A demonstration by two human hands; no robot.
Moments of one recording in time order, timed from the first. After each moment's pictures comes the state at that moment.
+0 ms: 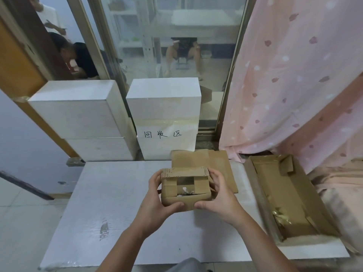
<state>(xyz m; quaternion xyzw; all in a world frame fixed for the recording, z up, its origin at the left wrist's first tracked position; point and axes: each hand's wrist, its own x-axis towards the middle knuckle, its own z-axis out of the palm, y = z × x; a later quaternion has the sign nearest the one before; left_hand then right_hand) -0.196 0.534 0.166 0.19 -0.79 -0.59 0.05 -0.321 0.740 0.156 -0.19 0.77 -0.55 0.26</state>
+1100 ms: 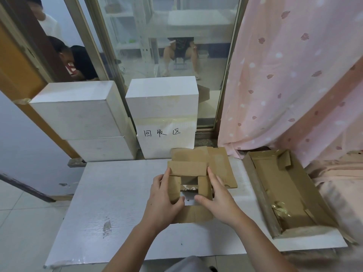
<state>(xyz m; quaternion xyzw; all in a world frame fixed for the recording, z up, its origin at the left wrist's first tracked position) -0.198 0.550 0.156 0.20 -0.89 -0.41 0.05 -0.298 0.741 0.162 -0.22 0.82 -0.47 0.23</state>
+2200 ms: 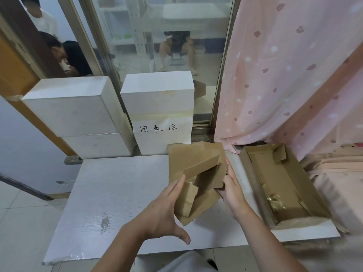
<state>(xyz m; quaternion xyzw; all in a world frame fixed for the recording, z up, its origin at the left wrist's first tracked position) -0.177 0.552 0.182 -0.01 -0.92 -0.37 -0.14 -0.319 0.763 0.138 -0.02 0.67 -0.70 0.25</state>
